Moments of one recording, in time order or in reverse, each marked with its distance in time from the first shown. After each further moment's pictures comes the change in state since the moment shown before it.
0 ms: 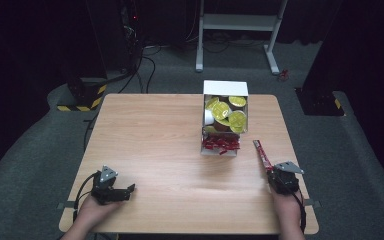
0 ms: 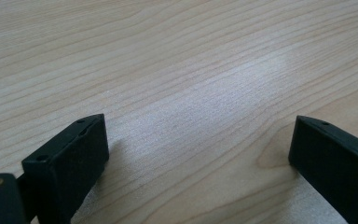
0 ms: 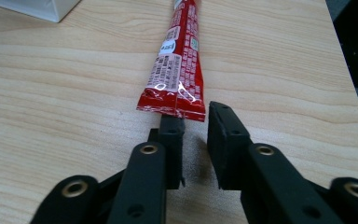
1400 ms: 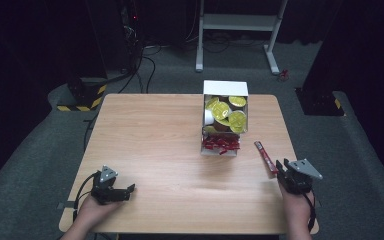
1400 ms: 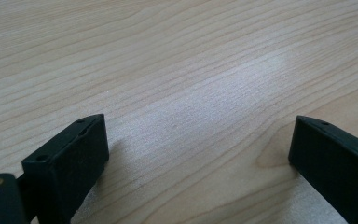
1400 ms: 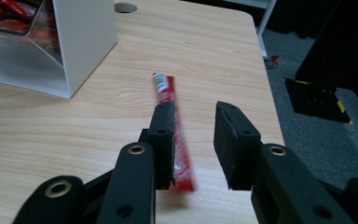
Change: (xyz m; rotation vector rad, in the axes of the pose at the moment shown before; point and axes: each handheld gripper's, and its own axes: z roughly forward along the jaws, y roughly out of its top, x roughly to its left) left arm 0.000 0.000 0.000 0.001 -0.004 0.003; right arm -0.011 0.018 -0.045 -0.182 -0.043 0.038
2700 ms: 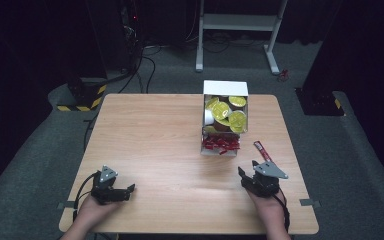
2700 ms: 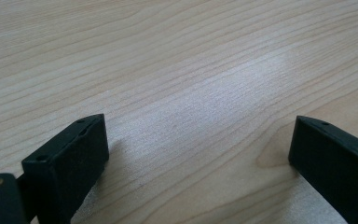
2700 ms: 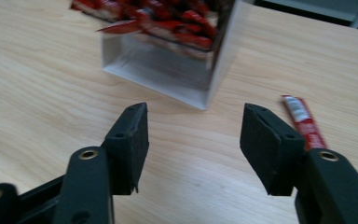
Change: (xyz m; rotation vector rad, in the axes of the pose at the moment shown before) left arm 0.000 0.000 0.000 -0.001 0.001 0.004; right arm 0.086 0.011 0.001 -0.004 0.243 -0.096
